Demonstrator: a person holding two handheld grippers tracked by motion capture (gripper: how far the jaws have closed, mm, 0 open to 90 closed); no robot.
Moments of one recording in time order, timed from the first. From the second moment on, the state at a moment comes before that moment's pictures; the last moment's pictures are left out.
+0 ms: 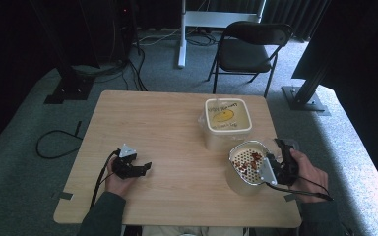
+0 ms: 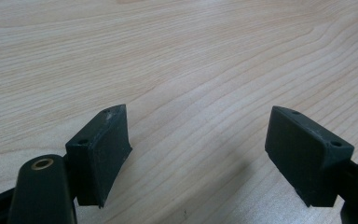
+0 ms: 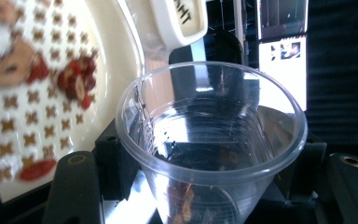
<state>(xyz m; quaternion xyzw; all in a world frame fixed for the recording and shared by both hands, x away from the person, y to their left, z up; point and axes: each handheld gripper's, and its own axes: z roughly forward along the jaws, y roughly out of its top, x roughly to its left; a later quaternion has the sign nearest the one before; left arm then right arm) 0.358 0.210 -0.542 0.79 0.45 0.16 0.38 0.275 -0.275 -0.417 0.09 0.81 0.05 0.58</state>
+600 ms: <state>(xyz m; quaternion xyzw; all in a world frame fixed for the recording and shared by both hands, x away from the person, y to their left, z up) 0.358 0.210 -0.542 0.79 0.45 0.16 0.38 0.297 -0.315 -0.394 0.29 0.78 0.27 0.49</state>
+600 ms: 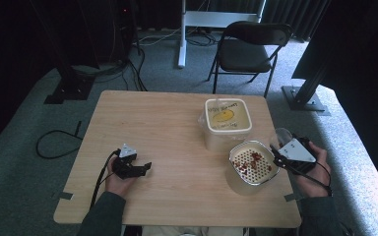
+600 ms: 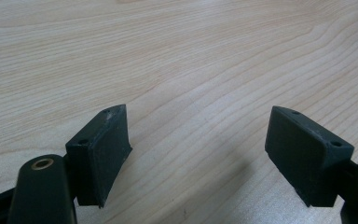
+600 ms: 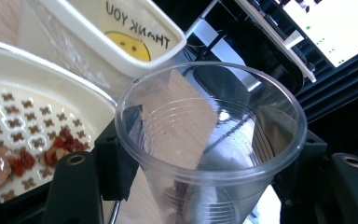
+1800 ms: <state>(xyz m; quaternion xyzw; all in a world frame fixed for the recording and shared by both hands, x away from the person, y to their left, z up) 0.358 0.209 -0.543 0.79 0.45 0.16 0.38 0.336 -0.328 -0.379 0.40 0.71 0.45 0.36</state>
